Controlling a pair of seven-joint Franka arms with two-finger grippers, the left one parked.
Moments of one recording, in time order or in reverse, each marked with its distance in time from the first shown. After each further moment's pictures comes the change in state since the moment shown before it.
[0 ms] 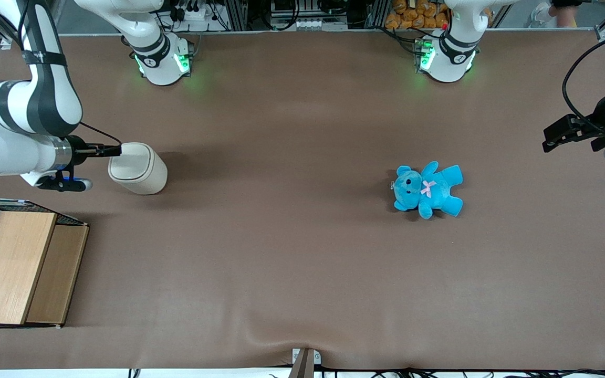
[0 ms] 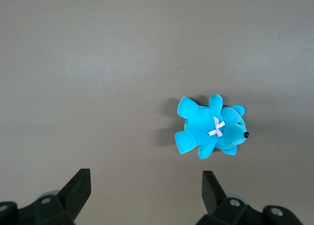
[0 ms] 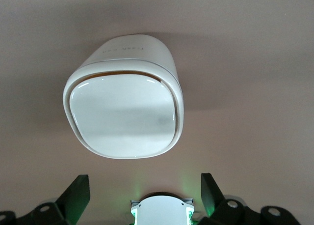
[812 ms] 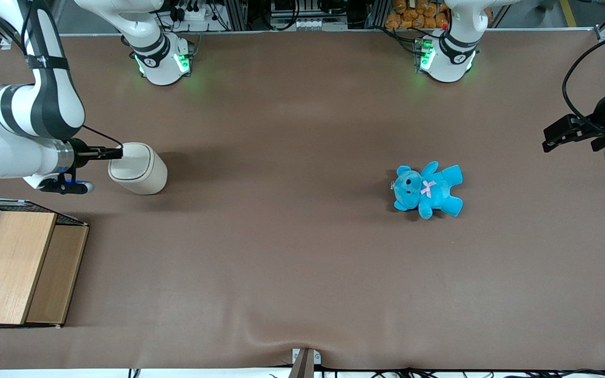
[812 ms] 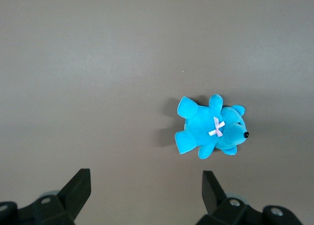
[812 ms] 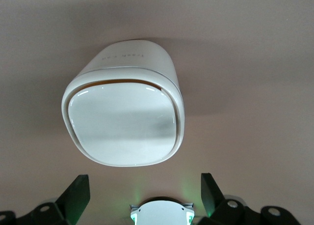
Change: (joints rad) arm 0.001 0.015 0.000 0.000 0.000 0.022 0.000
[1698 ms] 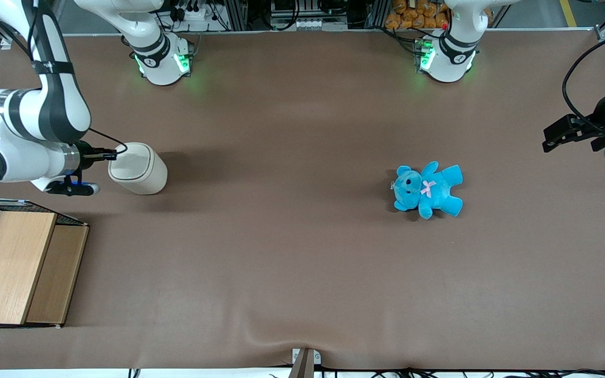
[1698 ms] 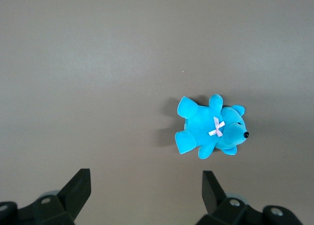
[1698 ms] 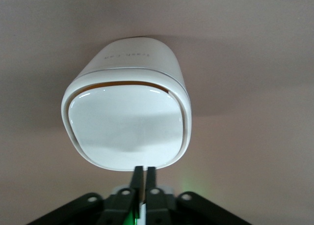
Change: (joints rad) arm 0.016 0.027 0.000 -0.001 -0.001 0.002 0.000
